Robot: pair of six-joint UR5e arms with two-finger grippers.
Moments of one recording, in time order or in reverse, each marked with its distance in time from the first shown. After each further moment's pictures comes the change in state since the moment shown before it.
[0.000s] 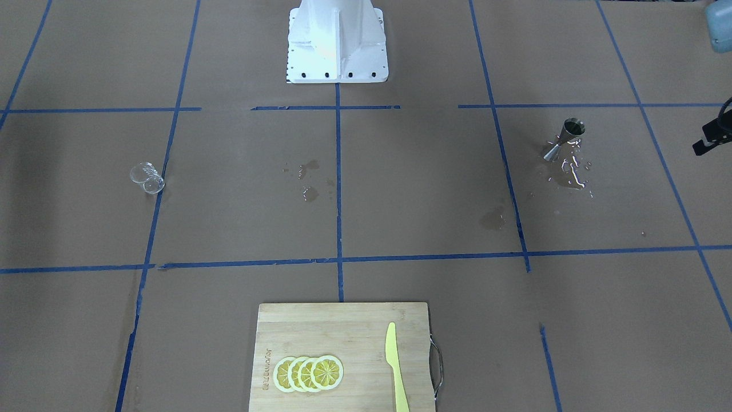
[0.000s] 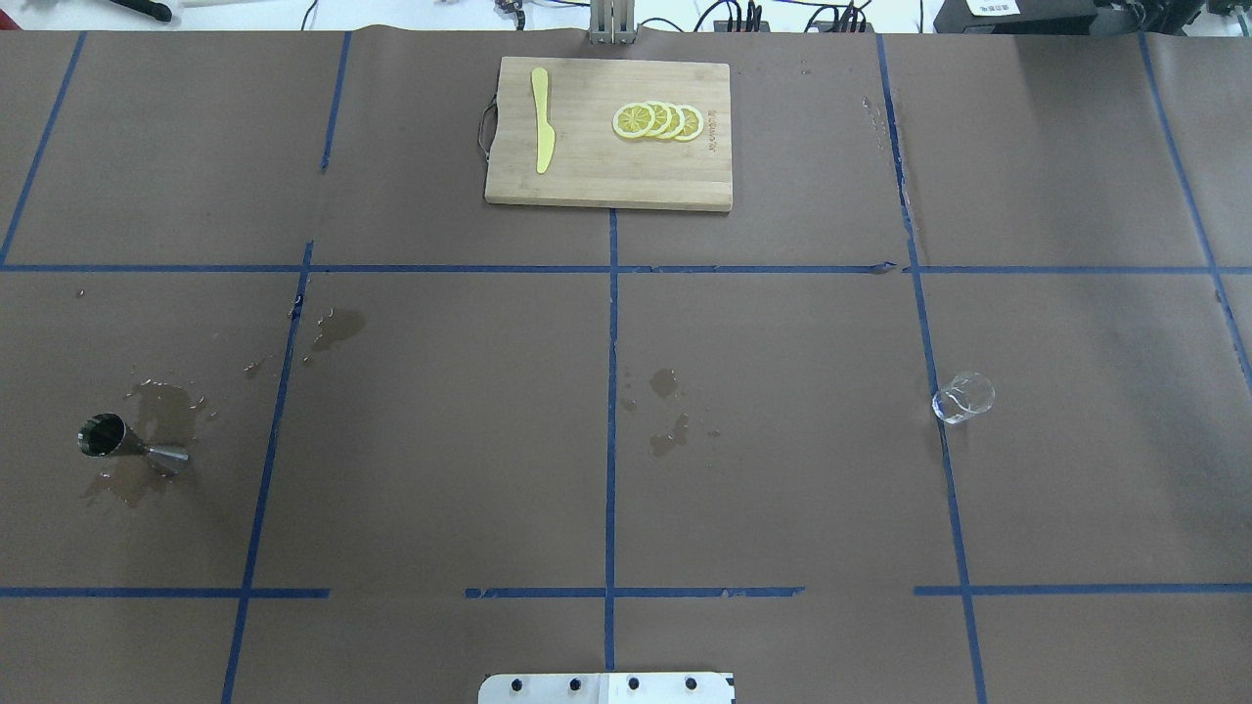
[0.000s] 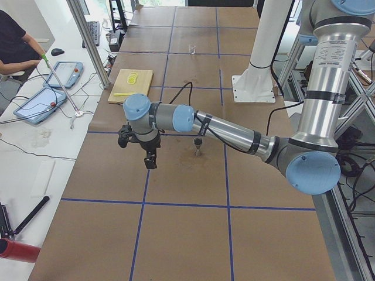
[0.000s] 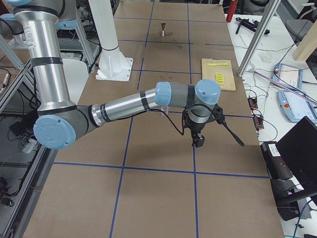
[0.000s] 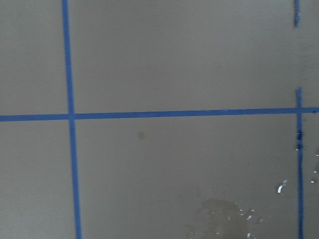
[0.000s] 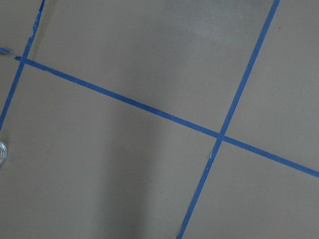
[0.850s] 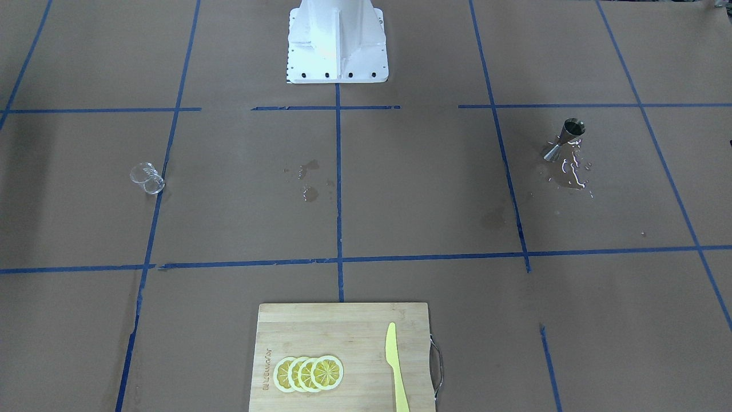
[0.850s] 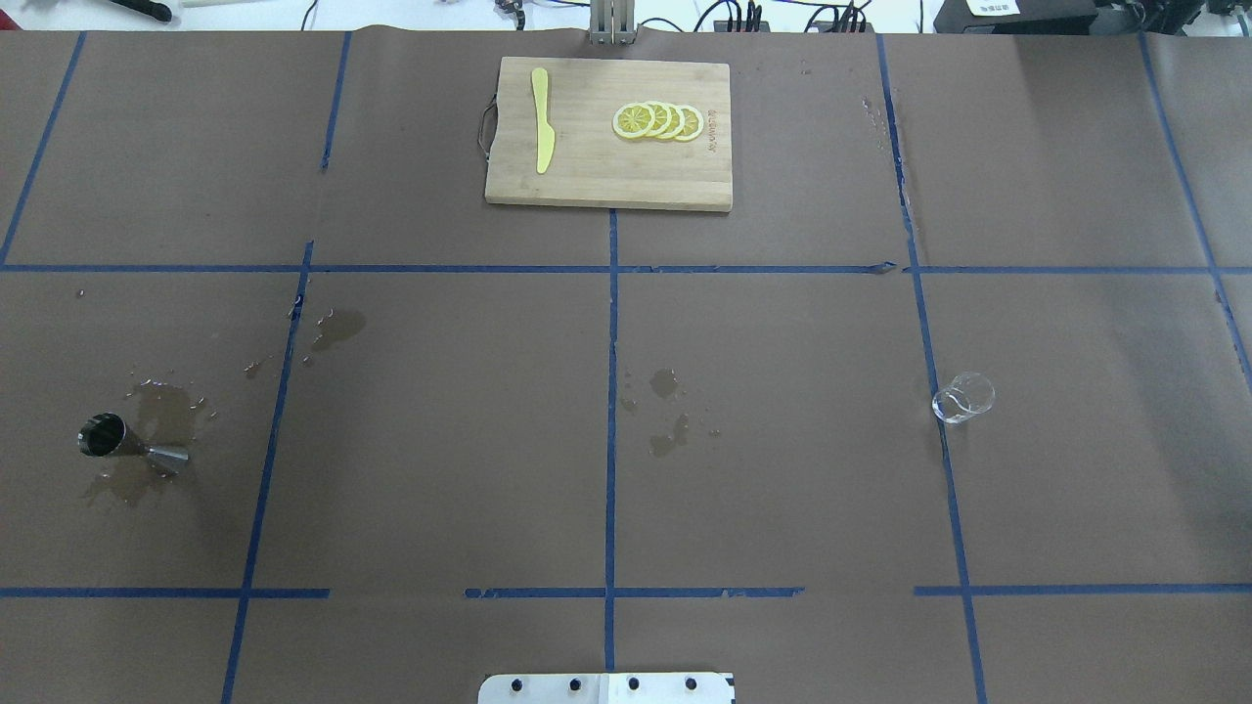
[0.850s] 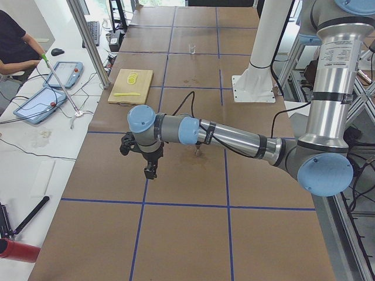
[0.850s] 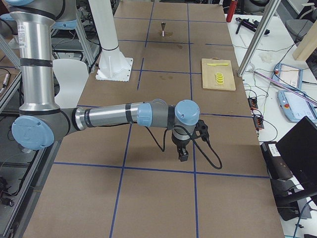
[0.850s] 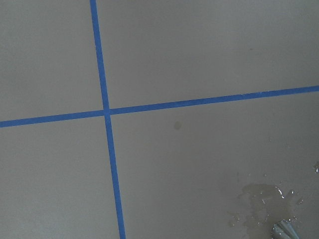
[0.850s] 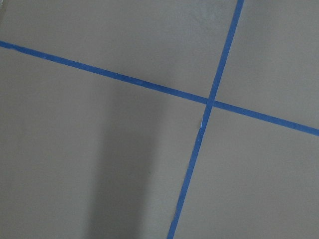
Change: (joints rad) left arm -0.020 0.056 0.006 -0.108 -0.002 0.087; right arm -0.013 -0.171 -0.003 0.237 0.022 0.138
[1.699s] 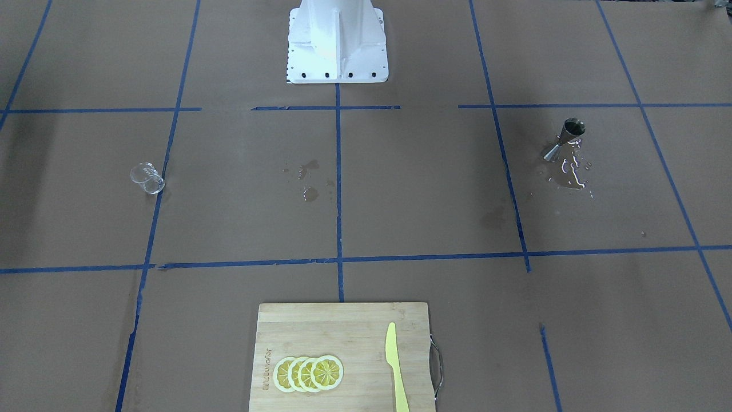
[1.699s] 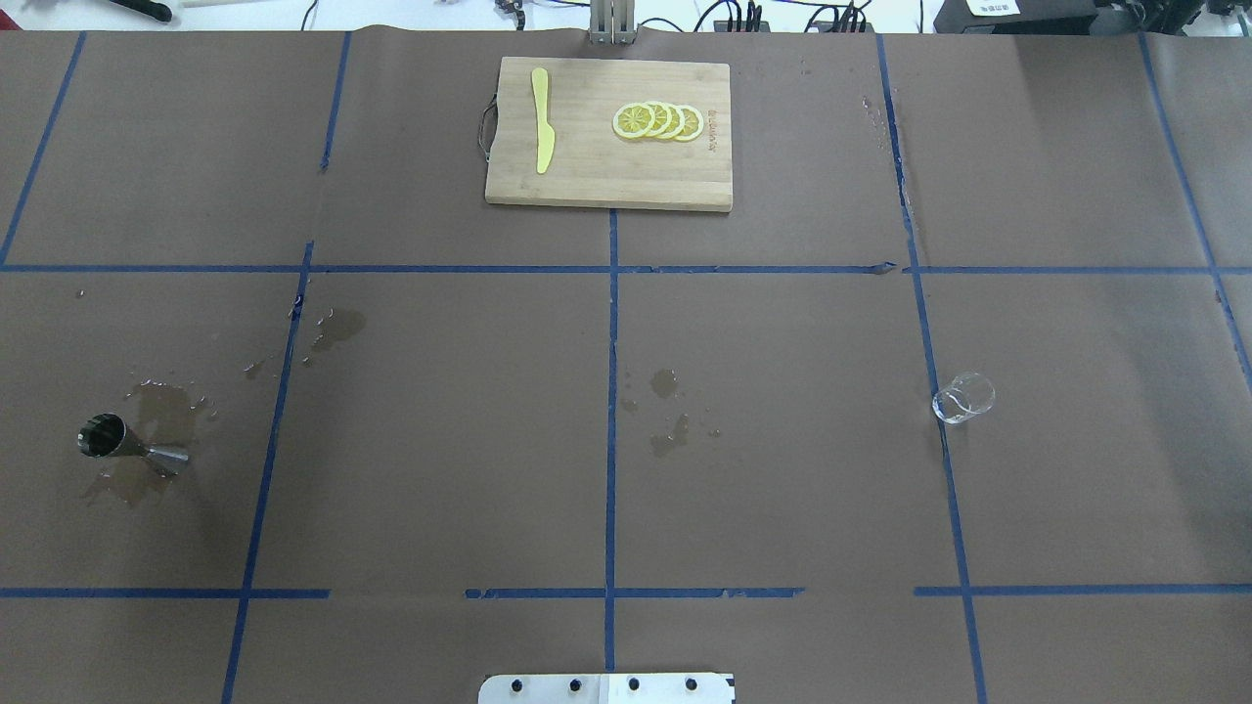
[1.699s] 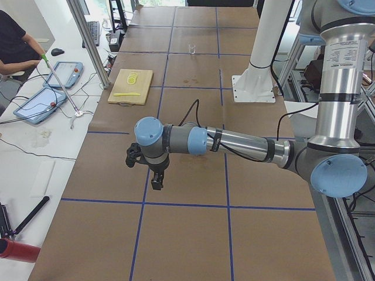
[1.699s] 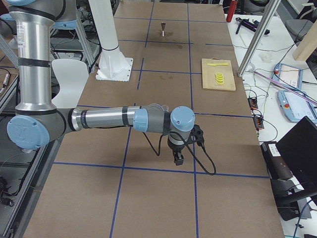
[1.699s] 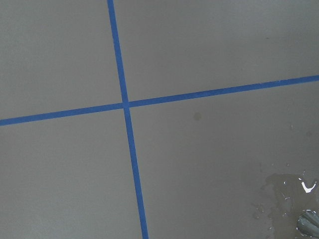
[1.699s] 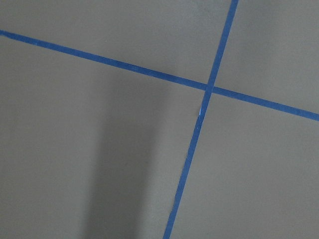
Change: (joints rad) left arm -0.025 0.050 0.038 -0.009 0.000 -0.002; right arm -0.005 -0.026 -0.010 0.019 0.001 0.004
